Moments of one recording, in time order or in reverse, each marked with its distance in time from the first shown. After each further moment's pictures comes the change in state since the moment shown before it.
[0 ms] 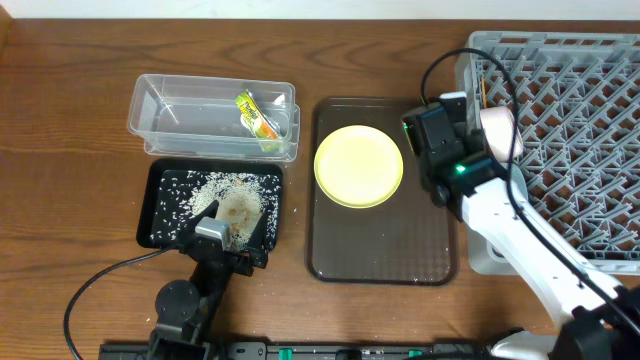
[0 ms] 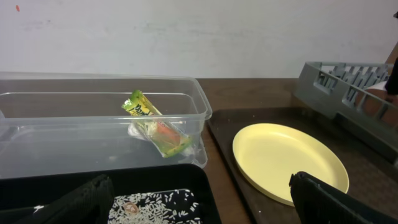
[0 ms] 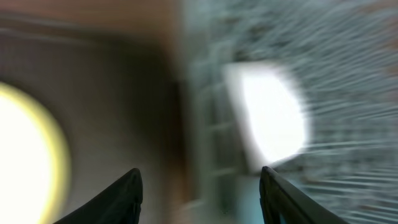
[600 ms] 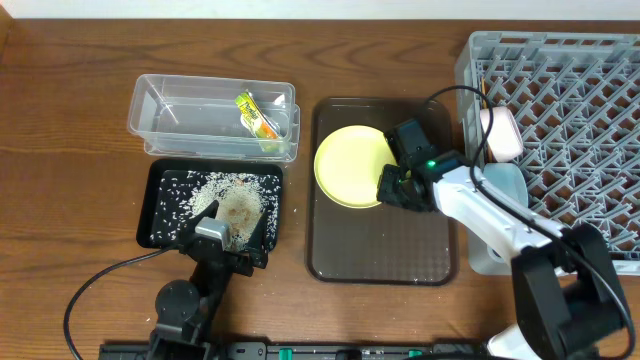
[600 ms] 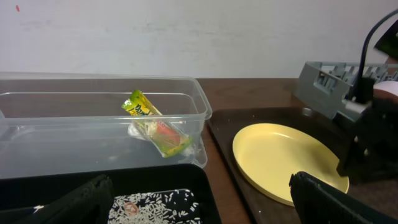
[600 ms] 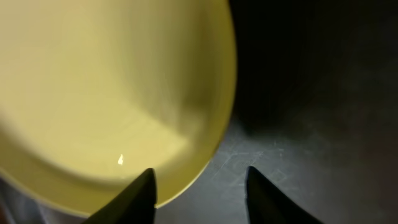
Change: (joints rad) left arm 0.000 0.000 0.000 0.000 0.000 0.000; right arm 0.012 0.224 -0.038 -0.018 -0.625 0.471
